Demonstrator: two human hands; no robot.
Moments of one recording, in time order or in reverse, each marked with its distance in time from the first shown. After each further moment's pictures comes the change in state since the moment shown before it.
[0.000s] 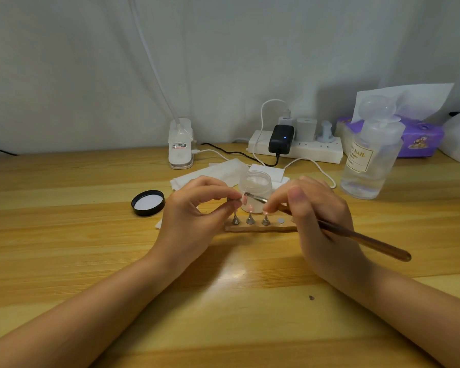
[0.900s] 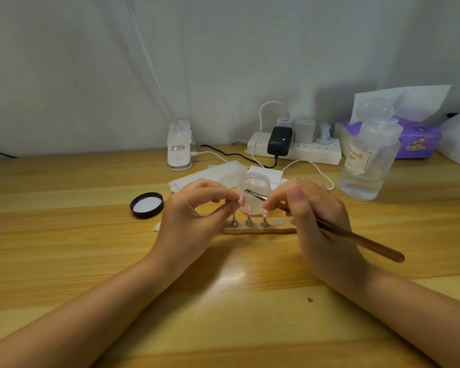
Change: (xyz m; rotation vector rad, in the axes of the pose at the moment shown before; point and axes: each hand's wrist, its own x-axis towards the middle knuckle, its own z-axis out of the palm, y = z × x) left_hand 0.000 0.000 -0.001 0.007 -0.017 -0.019; right_hand 0.002 -0.001 0.000 0.057 -0.017 0.070
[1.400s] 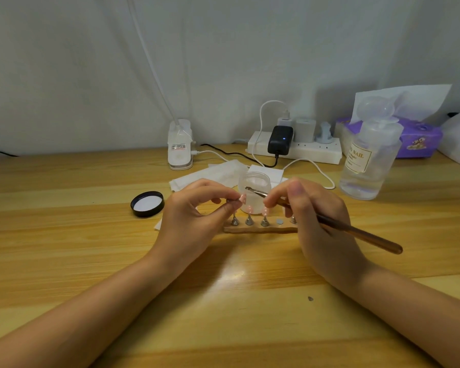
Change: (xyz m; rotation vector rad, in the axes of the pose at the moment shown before) left_hand 0.001 0.000 0.000 -0.014 -0.006 -0.016; right_hand 0.000 -0.005 -0.001 0.072 -0.018 0.110
